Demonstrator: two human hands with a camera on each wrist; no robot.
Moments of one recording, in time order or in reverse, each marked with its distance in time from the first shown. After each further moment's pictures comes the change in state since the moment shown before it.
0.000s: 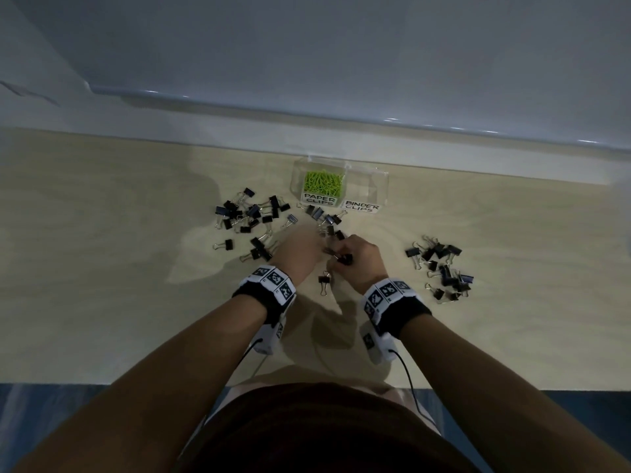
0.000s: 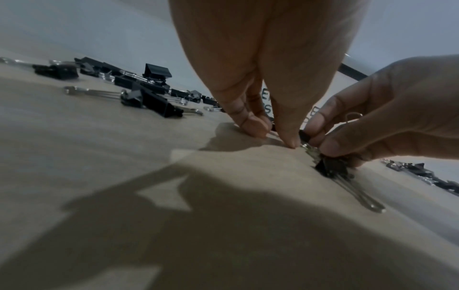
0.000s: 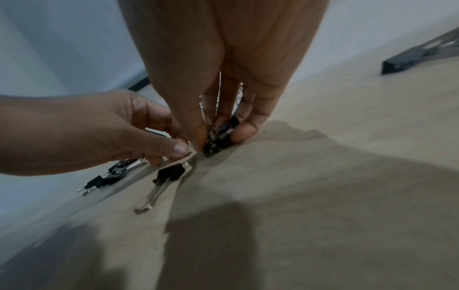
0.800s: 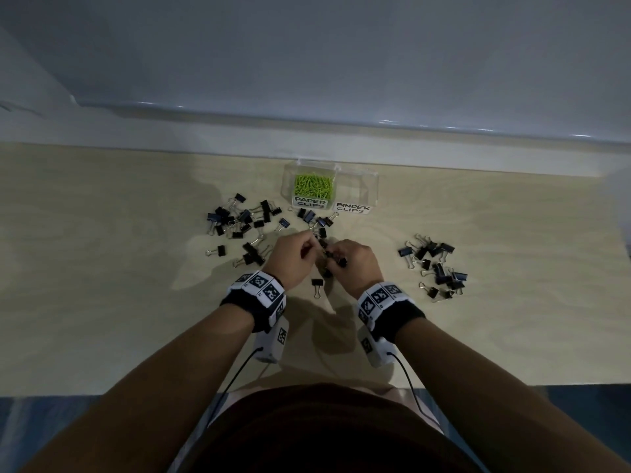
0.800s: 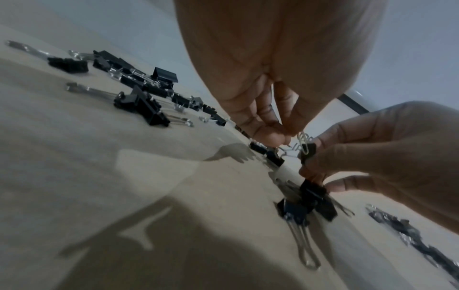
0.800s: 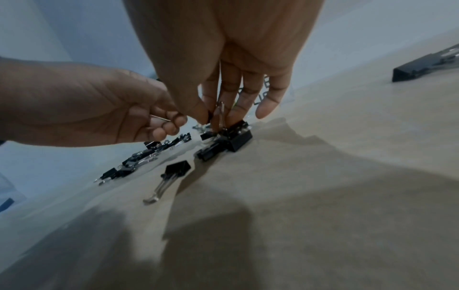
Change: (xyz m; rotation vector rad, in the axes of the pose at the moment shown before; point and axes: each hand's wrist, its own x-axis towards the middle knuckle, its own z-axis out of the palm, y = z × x) left_hand -0.008 0.013 -0.006 -0.243 0.129 0.056; right_hand -0.006 0.001 -0.002 -0.042 0.063 -0.100
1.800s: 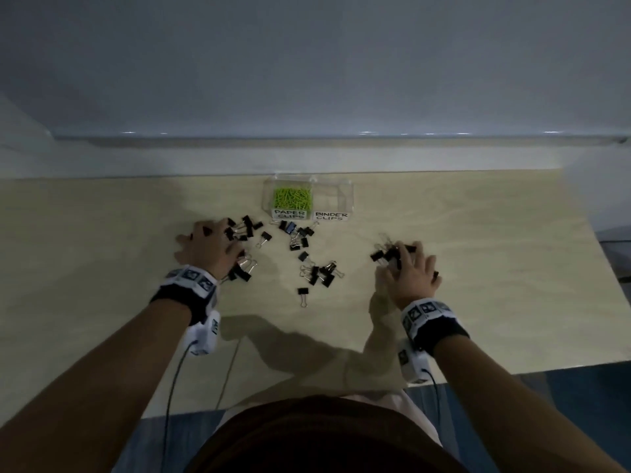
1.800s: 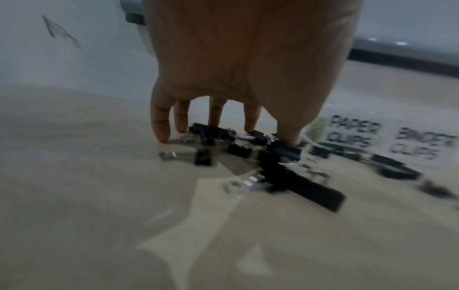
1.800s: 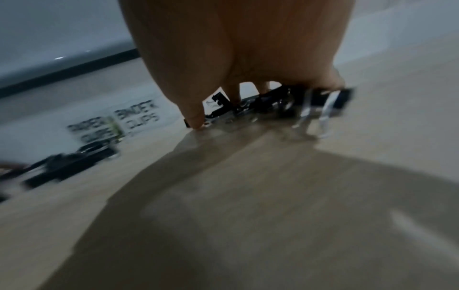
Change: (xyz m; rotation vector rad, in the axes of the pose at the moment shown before) left_hand 0.020 -0.068 -0.080 0.654 0.000 -0.505; right_hand -0.040 0.103 -0.054 -0.305 0.016 0.596
